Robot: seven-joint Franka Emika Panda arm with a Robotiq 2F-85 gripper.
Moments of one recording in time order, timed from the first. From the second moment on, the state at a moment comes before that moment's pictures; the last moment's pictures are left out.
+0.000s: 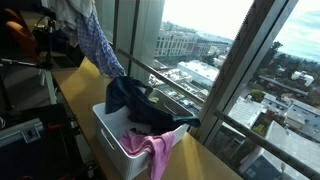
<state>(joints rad) 0.69 0.52 0.39 -0.76 -0.24 1.61 0.34</state>
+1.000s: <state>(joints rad) 0.48 0.76 0.25 -0.59 -0.10 1.56 0.24</state>
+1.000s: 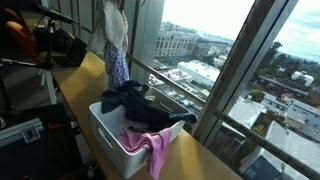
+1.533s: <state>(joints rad) 0.38 0.86 0.25 -0.80 -0.03 1.68 0.22</state>
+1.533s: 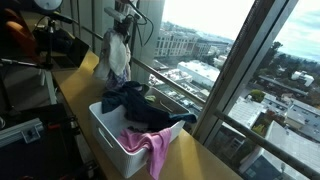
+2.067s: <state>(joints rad) 0.32 0.85 0.25 -1.21 -0.03 1.96 0.22</state>
